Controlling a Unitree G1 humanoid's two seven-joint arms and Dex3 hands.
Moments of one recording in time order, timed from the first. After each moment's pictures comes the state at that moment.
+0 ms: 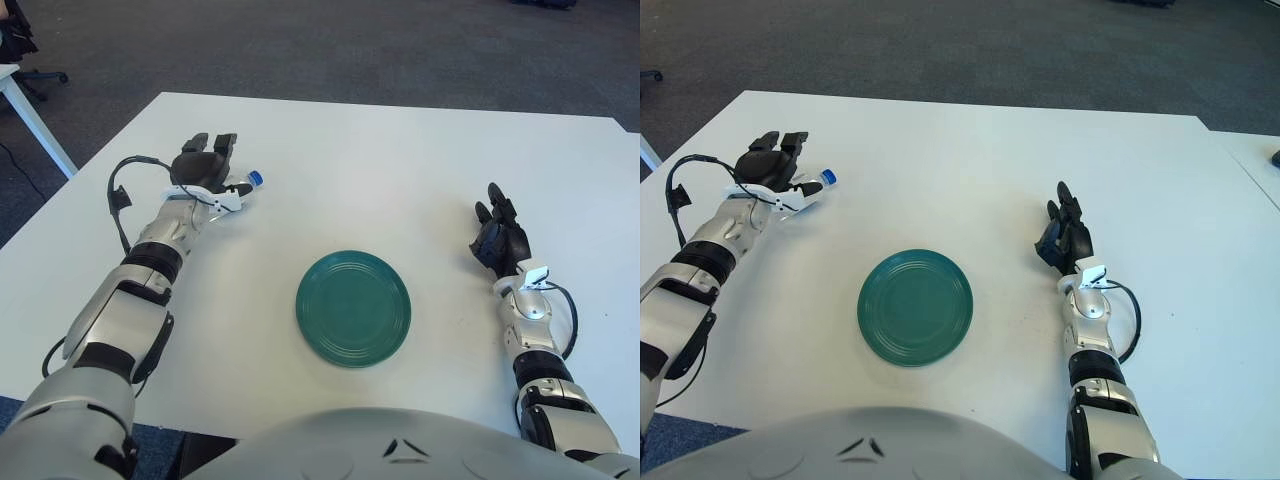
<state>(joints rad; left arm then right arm) -0.69 0.50 -0.40 0.98 0.80 -0.12 0.37 -0.17 -0.23 -0.21 0.77 0.10 -0.61 0.13</state>
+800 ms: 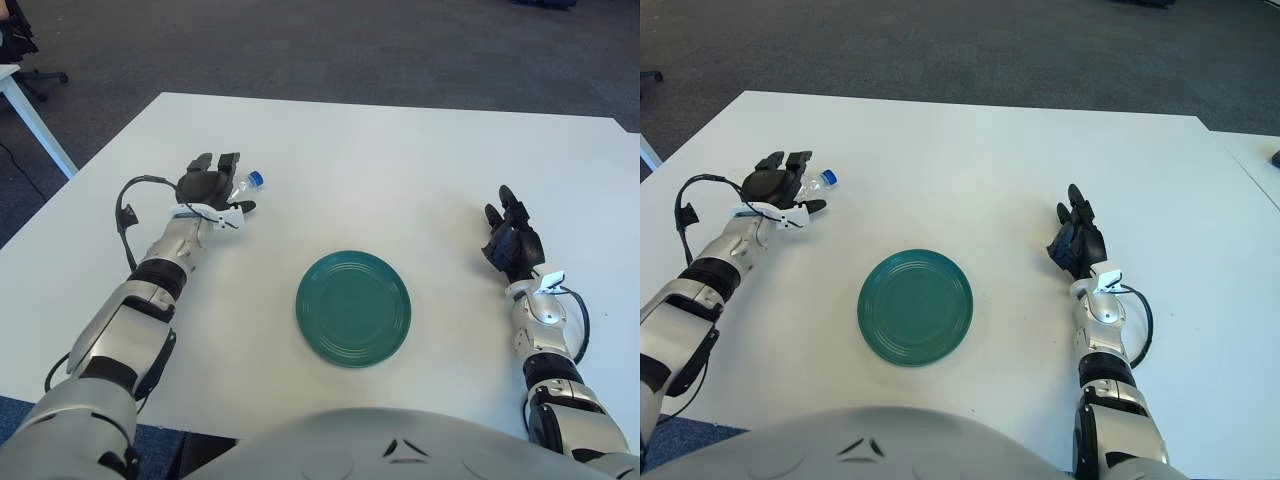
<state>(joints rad) -0.60 0.46 -0.42 0.97 0.78 -0.10 0.38 -0.17 -0.26 -0.25 0.81 0.13 -0.63 0.19</state>
